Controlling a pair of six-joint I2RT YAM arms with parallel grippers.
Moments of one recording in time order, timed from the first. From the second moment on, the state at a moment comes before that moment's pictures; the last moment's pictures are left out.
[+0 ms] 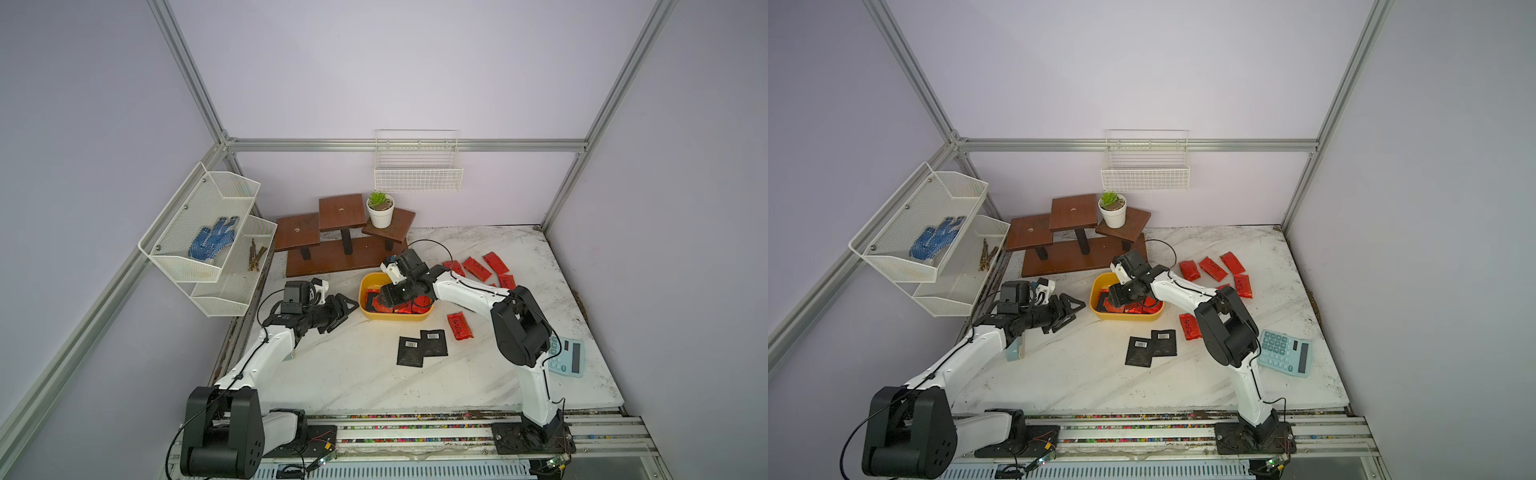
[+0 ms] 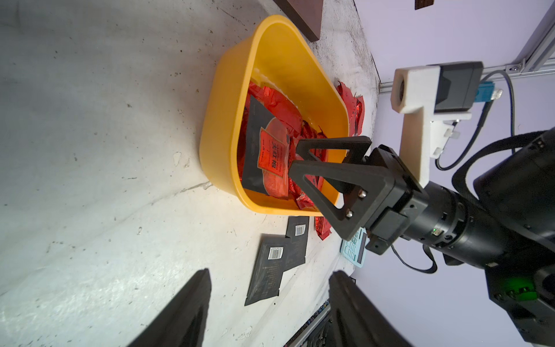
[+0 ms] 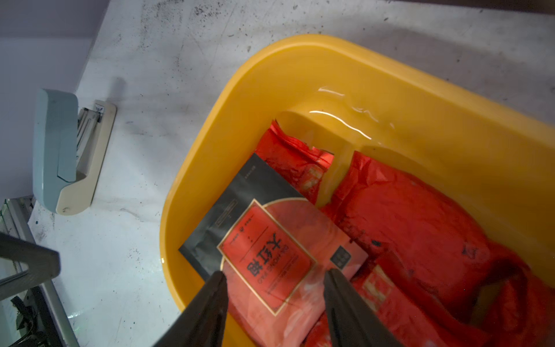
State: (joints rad) left arm -0.05 1.24 0.71 -0.29 0.66 -0.73; right arm 0.67 2.12 1.64 -0.46 -0.30 0.28
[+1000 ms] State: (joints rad) left arm -0.05 1.24 0.71 -0.28 0.67 -0.73; right arm 0.63 2.22 1.75 -0.53 -0.54 0.23
